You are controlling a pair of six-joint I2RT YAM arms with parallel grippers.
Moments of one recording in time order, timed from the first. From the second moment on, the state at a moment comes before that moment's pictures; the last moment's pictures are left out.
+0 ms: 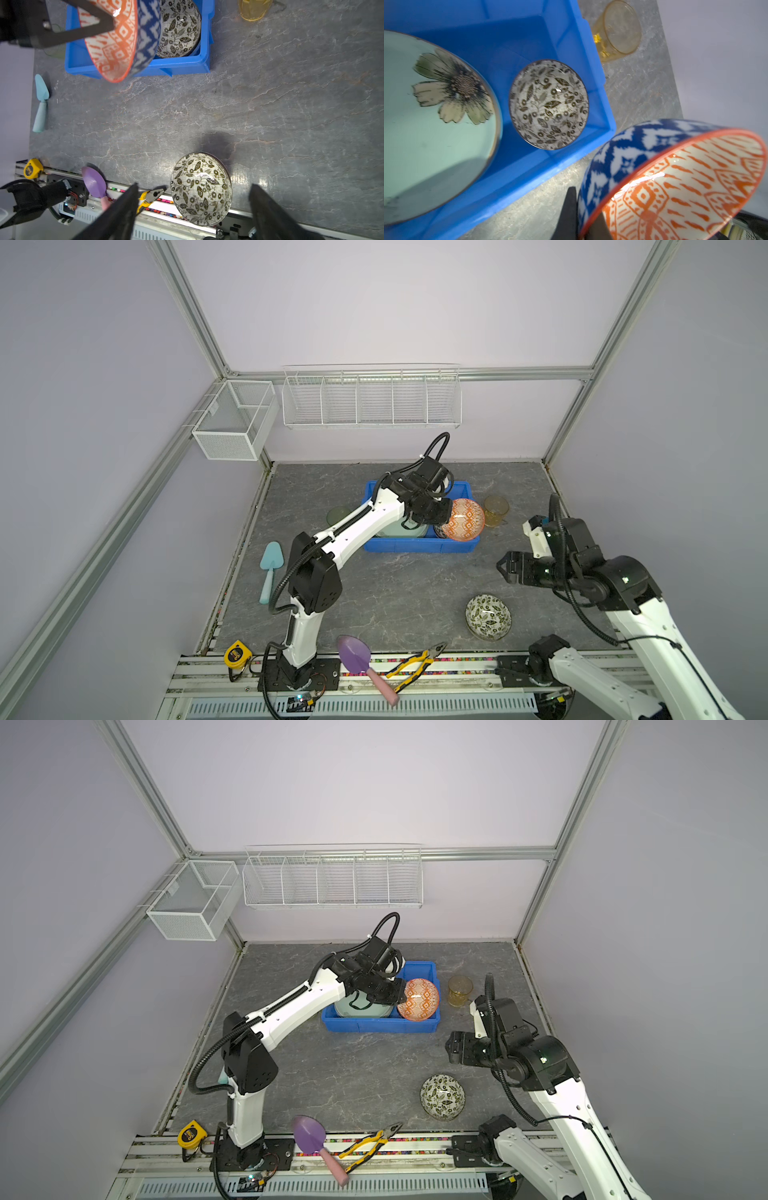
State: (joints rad) left arm -0.83 2.04 2.00 -0.94 0.22 -0.49; right arm 0.41 0.84 1.15 -1.29 -0.06 0.46
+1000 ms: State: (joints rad) left arm -0.79 2.38 2.31 -1.04 0.08 -0.44; right arm 0.40 0.83 1.12 -1.30 -0.02 0.46
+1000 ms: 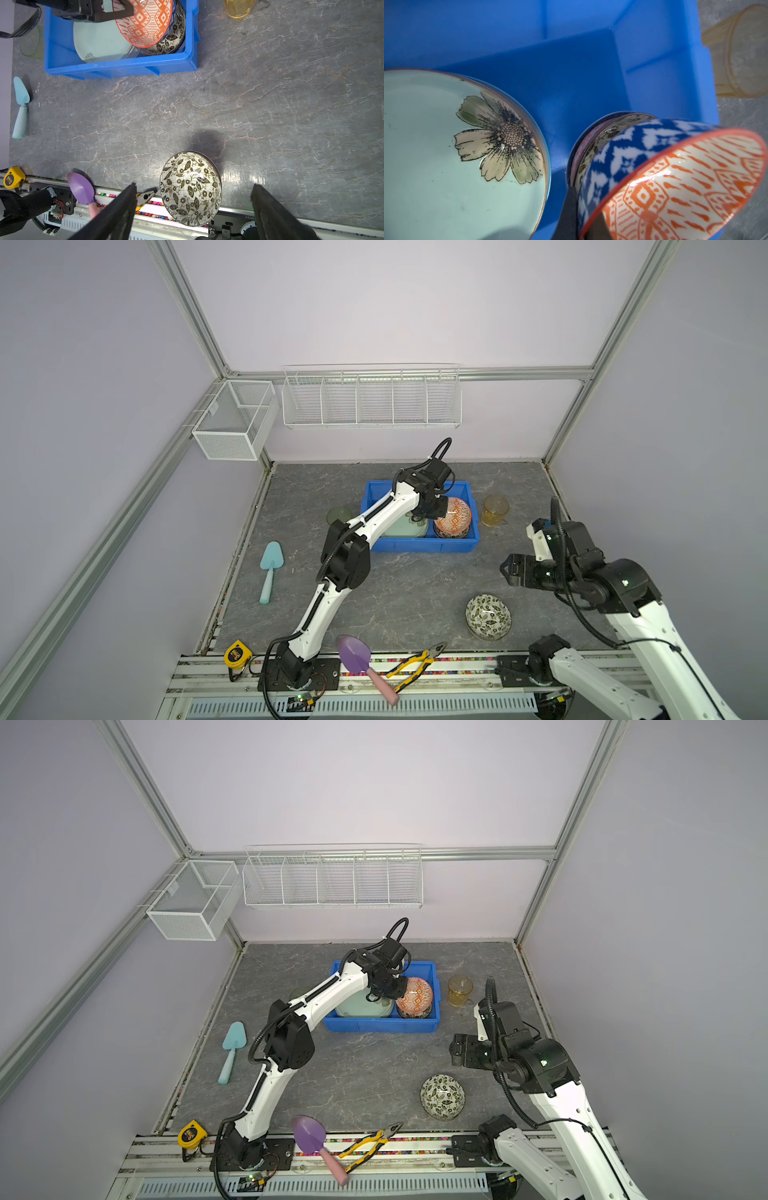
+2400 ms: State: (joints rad) left arm -0.79 2.39 2.33 -1.05 0.18 -0.44; right arm 0.38 0.85 1.08 -1.30 -0.03 0.46
